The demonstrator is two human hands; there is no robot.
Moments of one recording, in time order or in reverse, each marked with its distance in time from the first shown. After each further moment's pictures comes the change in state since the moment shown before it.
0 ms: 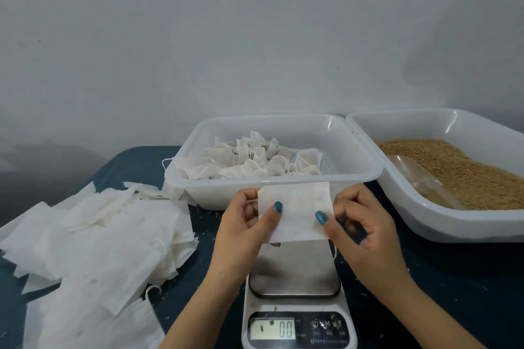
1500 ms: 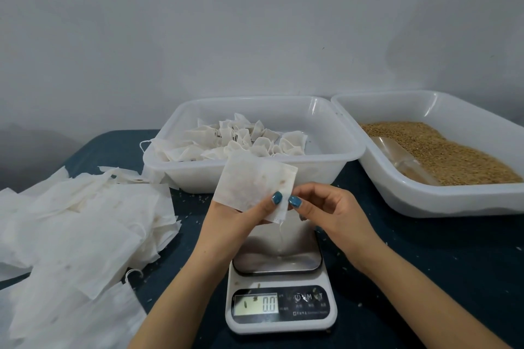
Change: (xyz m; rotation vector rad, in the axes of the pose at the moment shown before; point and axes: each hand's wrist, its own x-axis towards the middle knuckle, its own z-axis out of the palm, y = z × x) left_hand -0.006 -0.002 0.003 -0.041 -0.113 -0.049; right_hand 0.002 0.002 0.005 0.455 -0.264 0.417
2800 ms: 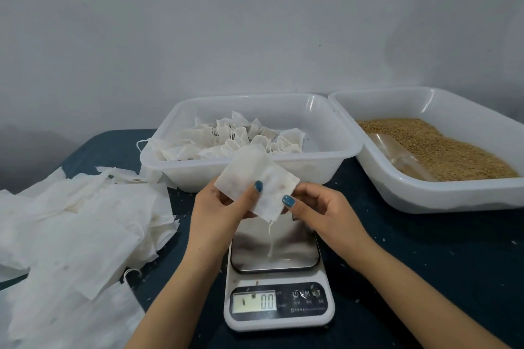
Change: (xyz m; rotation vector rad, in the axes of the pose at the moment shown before) left_hand 0.005 0.000 -0.006 0.050 0.152 0.002; right_hand 0.001 0.009 0.004 -0.048 -0.027 -0.021
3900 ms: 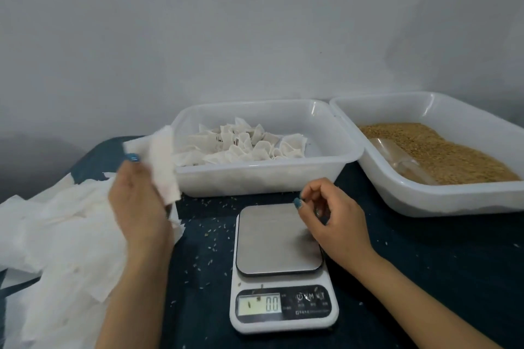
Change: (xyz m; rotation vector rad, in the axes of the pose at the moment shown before) left_hand 0.025 0.031 -0.062 -0.119 0.644 0.199; right_hand -0.005 0.013 -0.004 -0.650 0.304 -0.208
